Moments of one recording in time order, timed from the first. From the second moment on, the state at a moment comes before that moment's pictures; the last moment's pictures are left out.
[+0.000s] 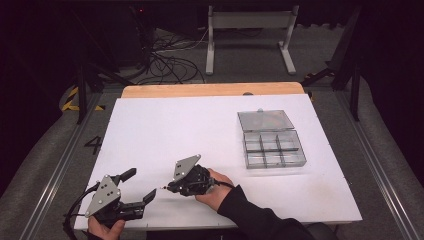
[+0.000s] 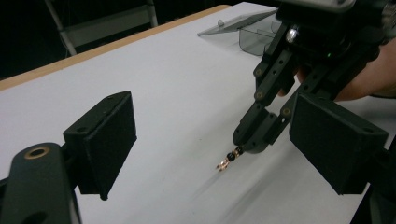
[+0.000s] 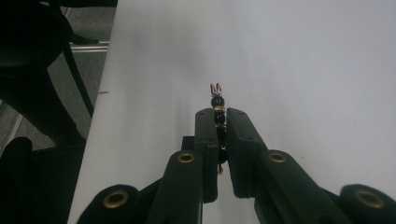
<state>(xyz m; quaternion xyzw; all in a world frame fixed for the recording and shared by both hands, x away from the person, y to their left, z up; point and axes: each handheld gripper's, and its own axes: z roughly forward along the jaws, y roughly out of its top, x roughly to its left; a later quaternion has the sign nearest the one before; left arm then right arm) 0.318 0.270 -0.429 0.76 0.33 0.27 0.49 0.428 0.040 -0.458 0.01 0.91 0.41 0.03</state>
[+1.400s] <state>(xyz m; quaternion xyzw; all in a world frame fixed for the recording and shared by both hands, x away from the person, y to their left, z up) 0.319 0.270 -0.429 0.76 0.33 0.27 0.49 0.440 -0.010 -0.407 0.03 0.90 0.42 0.08</state>
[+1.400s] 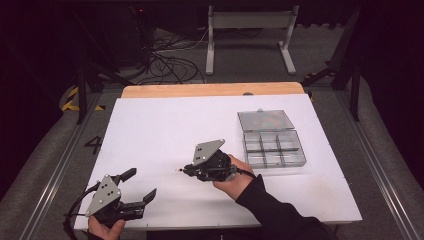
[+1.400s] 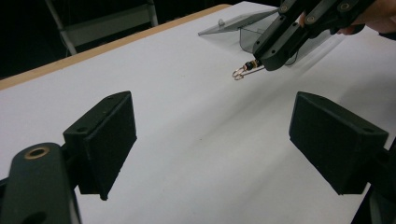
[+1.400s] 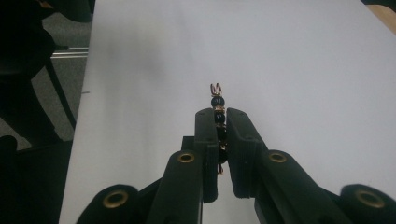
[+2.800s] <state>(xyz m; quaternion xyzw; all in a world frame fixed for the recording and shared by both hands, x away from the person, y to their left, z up) 0.319 0.270 -0.429 0.76 0.33 0.27 0.49 0.489 -0.108 -0.389 0.15 0.89 0.40 0.14</state>
